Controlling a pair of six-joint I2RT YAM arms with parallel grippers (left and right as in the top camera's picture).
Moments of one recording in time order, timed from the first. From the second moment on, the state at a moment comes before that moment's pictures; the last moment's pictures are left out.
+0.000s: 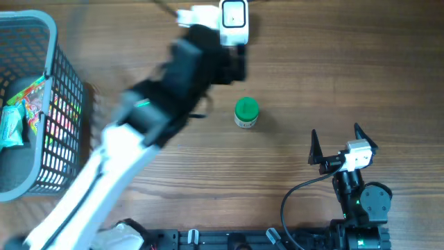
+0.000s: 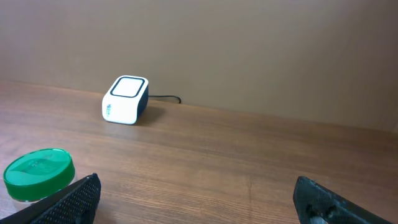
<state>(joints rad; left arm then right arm) -0.61 1.41 1.59 -0.71 -0.25 -0.44 0.00 0.02 0.01 0.00 -0.13 -0.10</state>
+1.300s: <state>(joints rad) 0.60 1.67 1.59 -0.93 -0.13 -0.64 0.00 0.02 0.01 0.00 -0.13 -0.10</state>
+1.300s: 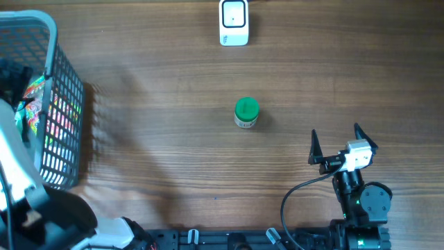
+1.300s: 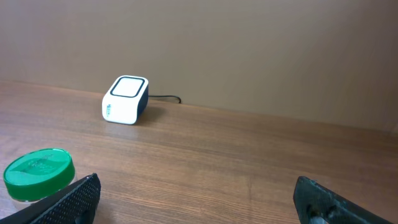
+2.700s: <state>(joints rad) 0.60 2.08 1.59 -0.93 -0.02 -0.20 0.00 0.02 0.01 0.00 -0.13 -0.10</state>
